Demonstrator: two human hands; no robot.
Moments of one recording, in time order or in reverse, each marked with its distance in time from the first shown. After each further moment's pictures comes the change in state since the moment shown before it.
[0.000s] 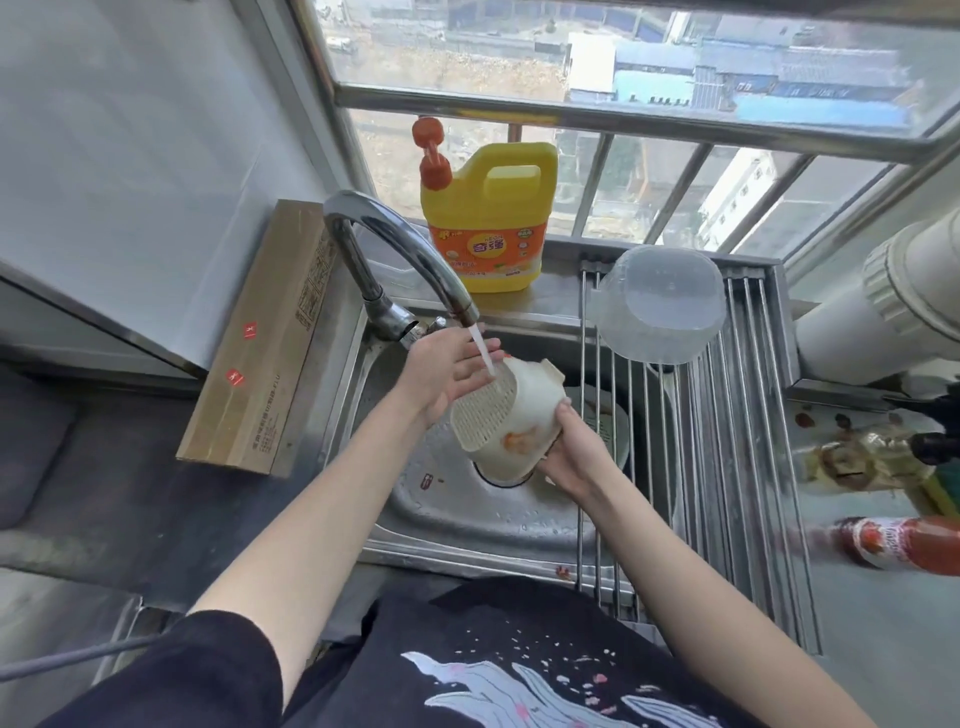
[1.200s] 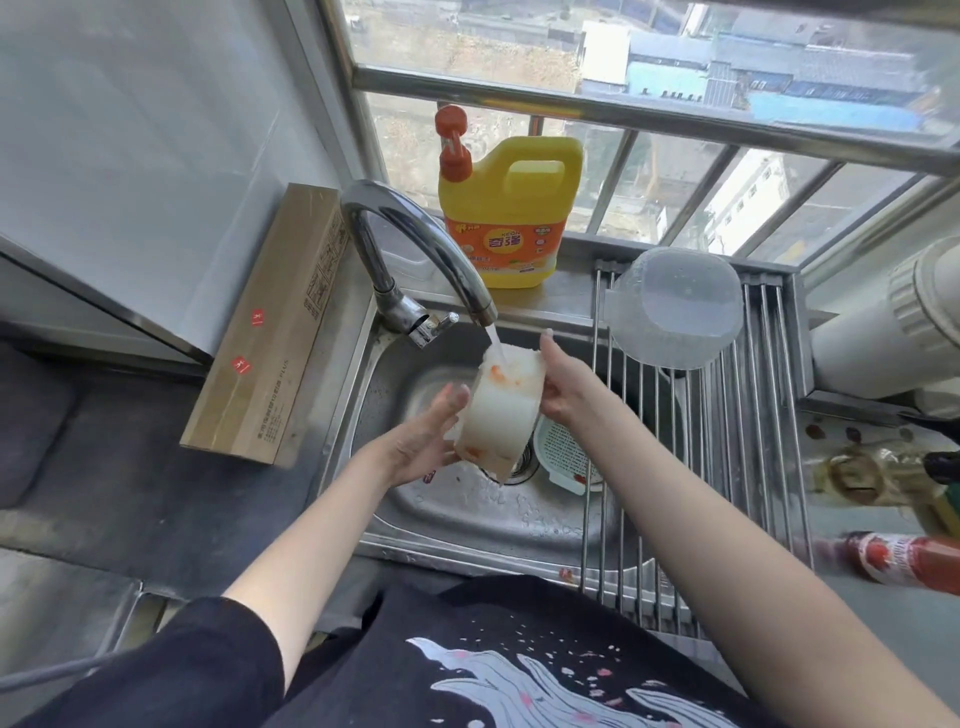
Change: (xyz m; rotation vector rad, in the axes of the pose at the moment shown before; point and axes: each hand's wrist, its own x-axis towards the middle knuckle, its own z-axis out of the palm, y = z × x) left_hand 0.001 -0.066 -0.069 0.139 -0.290 -0.242; right_hand 0.036 -0.045 0.071 -0.174 0.163 0.174
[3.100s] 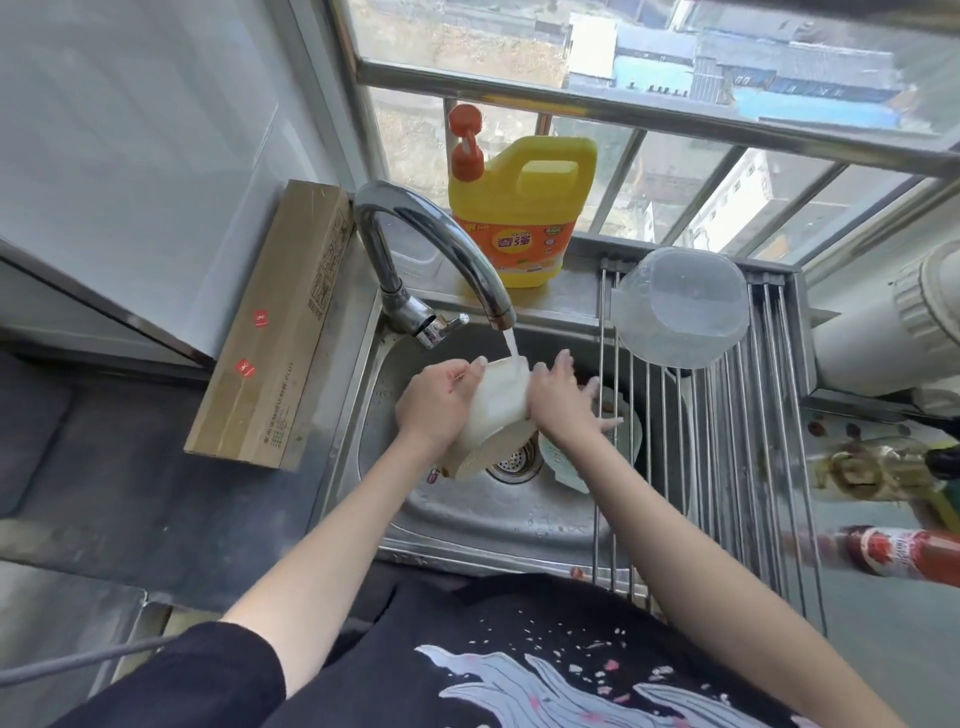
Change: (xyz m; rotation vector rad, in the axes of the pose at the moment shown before) left_hand -0.004 0.031 0.025 0.814 0.651 0.519; right_hand -0.016 0.034 0.000 -1.345 0.393 -0.384
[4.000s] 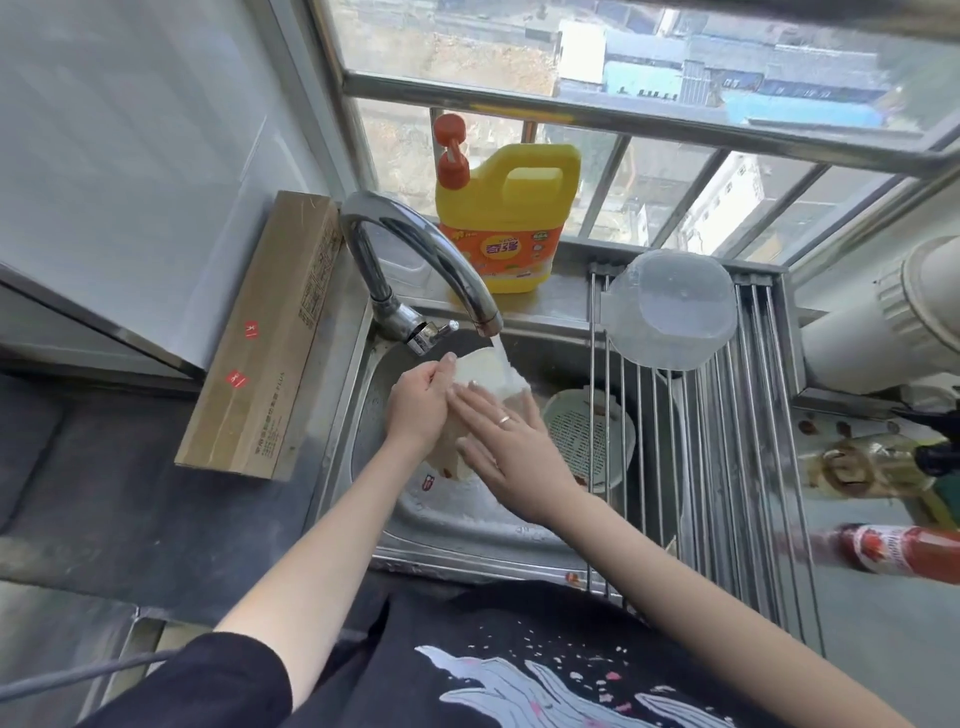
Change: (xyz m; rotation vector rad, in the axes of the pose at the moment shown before) left_hand 0.009 -0.009 0.003 -0.211 0.053 -0.106; right_hand -0.060 0.019 0.010 -0.264 0.079 -0.925
